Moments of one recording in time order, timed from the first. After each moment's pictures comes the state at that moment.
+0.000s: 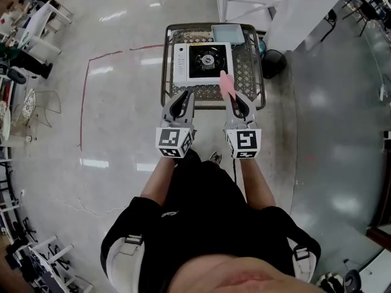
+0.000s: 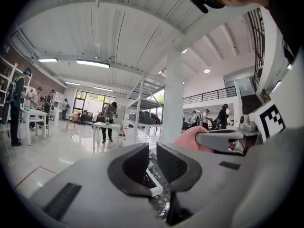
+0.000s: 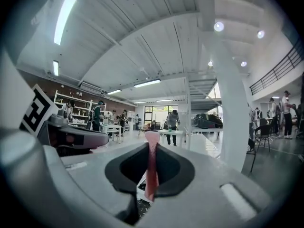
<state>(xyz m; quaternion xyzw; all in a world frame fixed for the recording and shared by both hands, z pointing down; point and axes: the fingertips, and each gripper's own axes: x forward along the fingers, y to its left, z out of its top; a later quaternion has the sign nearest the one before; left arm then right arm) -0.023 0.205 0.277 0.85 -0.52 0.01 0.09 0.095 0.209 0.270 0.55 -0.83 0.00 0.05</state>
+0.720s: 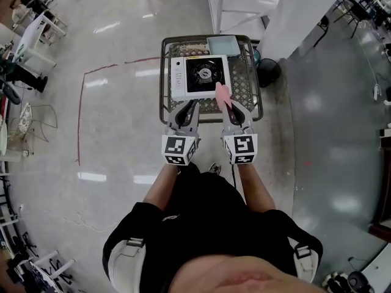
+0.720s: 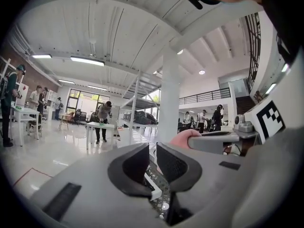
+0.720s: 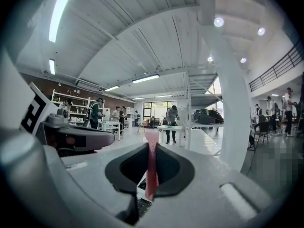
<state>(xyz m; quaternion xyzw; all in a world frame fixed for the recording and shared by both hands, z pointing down) -0.019 0.176 0.280 0.87 -0.48 0.01 0.09 0.074 0.180 0.281 0.56 -0.83 0.02 0.07</state>
